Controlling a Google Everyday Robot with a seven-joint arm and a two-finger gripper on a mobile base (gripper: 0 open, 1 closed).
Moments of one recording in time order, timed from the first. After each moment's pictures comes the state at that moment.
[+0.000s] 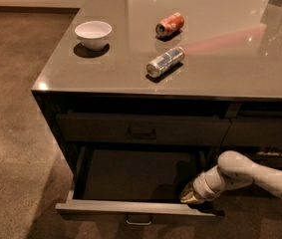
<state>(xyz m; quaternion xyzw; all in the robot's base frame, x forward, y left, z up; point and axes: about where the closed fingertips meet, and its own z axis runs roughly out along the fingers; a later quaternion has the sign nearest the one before) 0.472 -0.189 0.393 -0.64 0.71 0.22 0.19</state>
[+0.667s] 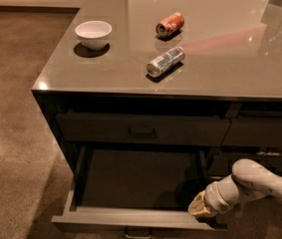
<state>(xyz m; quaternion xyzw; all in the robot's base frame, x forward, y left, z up) 0.422 -0.213 0.408 -0.63 0.71 0.26 0.18</state>
